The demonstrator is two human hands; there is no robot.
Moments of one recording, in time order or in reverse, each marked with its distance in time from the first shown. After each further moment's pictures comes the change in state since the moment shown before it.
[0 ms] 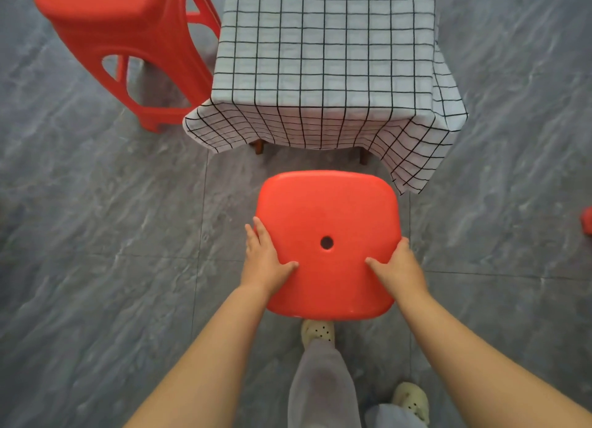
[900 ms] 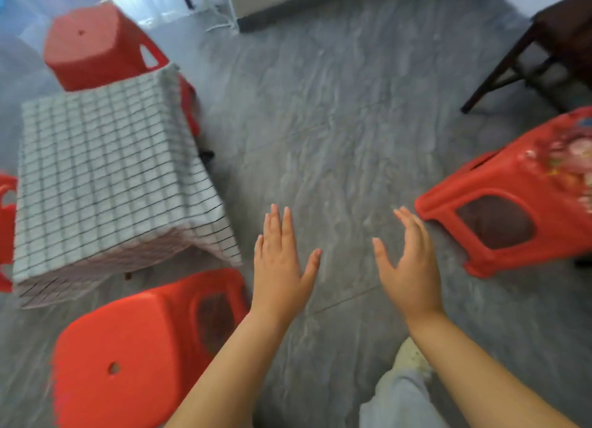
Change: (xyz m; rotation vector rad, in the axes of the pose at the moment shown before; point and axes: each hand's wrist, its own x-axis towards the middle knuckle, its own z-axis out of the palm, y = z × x) left_hand -0.158 0.492 0.224 0.306 0.247 0.825; right_hand 0.052 0.274 -0.429 0.317 0.752 -0.456
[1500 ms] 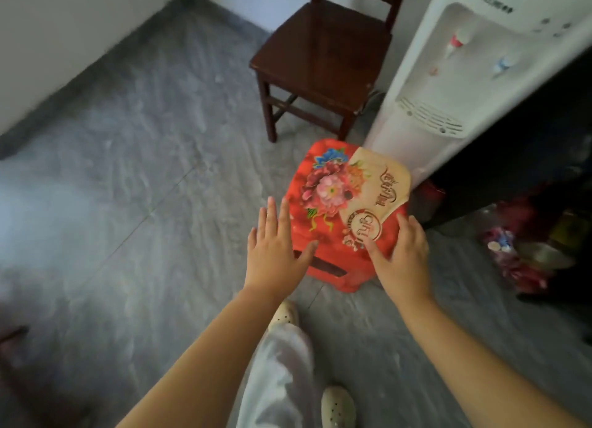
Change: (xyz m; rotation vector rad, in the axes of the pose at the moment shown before) left_hand 0.228 0.416 0.238 0.137 -0.430 0.446; right_hand 0.152 0.337 -0.276 -0.165 0.268 0.712
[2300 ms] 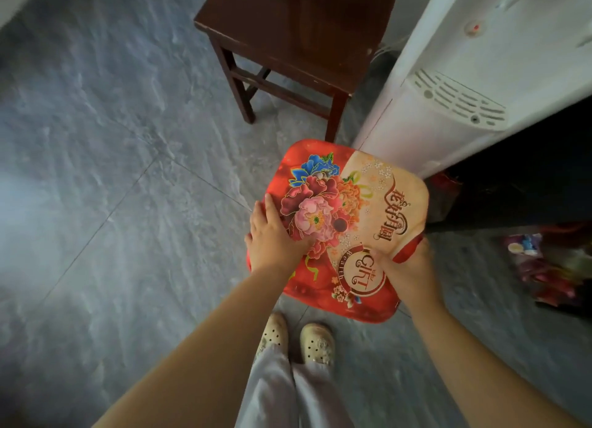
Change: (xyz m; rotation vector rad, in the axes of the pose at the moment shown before) left_hand 0.182 -0.010 0.118 -0.098 -0.040 -0.339; right_hand 0.133 0.077 0.076 0.251 -0.165 0.439
